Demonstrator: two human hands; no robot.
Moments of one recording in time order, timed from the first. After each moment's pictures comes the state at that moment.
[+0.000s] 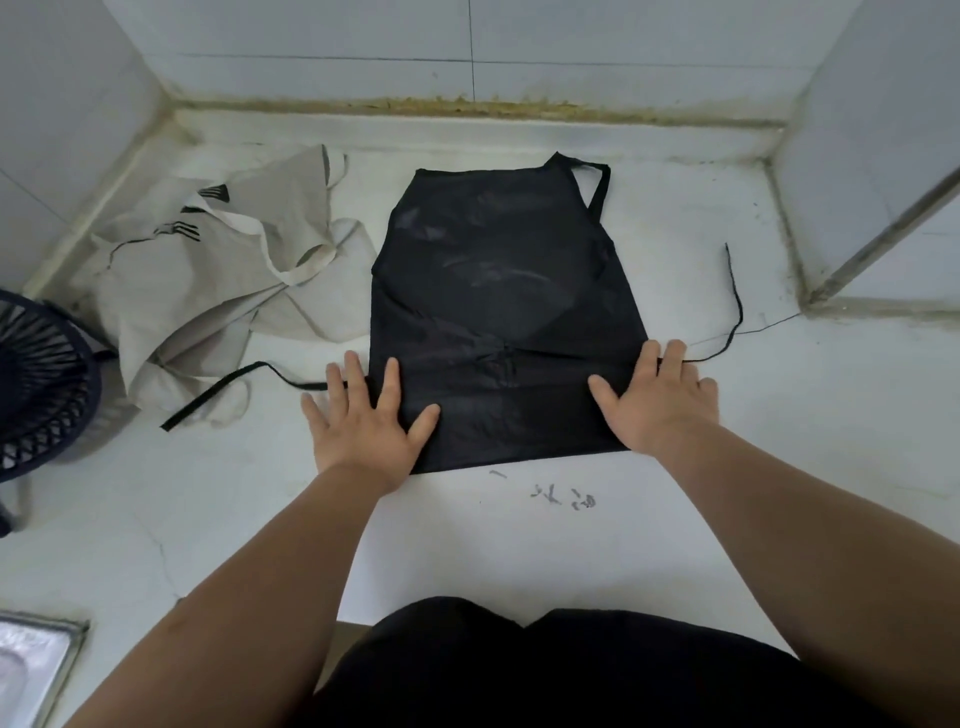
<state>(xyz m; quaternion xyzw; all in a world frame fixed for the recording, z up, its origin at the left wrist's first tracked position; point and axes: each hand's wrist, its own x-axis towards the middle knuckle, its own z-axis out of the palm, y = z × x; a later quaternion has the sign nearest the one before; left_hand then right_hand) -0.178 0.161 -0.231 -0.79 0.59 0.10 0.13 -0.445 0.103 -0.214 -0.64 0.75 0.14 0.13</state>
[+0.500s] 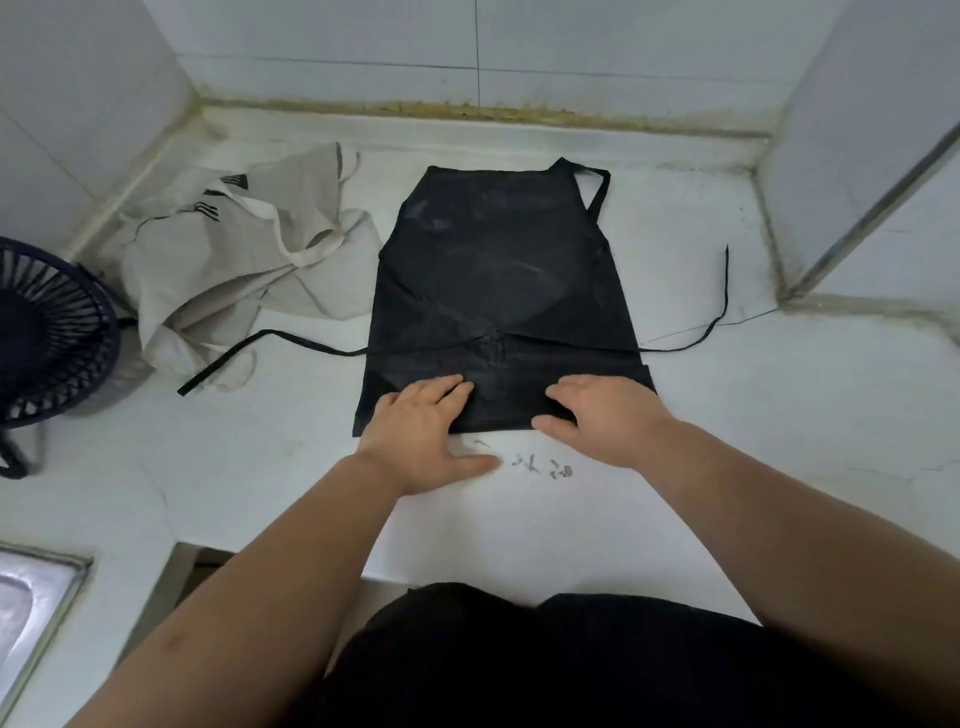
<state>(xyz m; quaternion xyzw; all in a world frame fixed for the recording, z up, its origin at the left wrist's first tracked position) -0.225 0.190 -0.202 -0.66 0.73 0.18 0.08 -0.435 0.136 -0.189 -0.84 0.50 0.14 0.17</state>
